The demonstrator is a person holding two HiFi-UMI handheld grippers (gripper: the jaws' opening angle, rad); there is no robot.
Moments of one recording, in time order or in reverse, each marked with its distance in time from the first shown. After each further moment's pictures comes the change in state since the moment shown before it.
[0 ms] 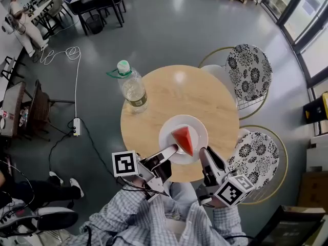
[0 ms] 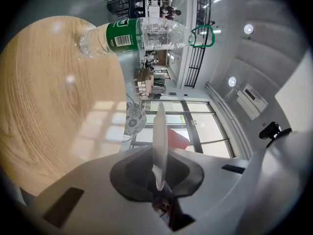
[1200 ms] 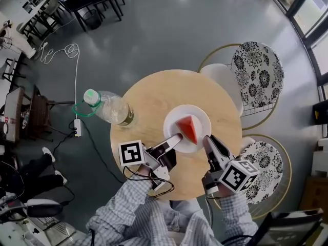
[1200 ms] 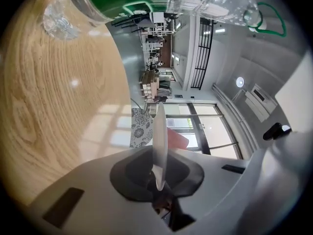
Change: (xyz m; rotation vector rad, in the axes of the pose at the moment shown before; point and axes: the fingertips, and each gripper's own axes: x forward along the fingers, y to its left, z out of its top) left arm 0.107 0.057 0.084 0.001 -0.032 0.069; right arm 0.092 -0.109 0.057 0.023 0.129 -0.058
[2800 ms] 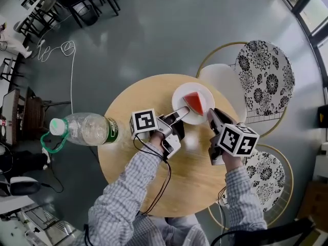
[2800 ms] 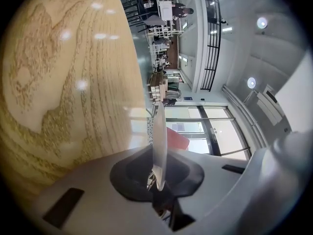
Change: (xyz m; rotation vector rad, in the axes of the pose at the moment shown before) left arm 0.129 0.096 0.109 0.009 -0.018 0.129; right arm 0.128 -0.135 0.064 -0.178 0.141 -0.201
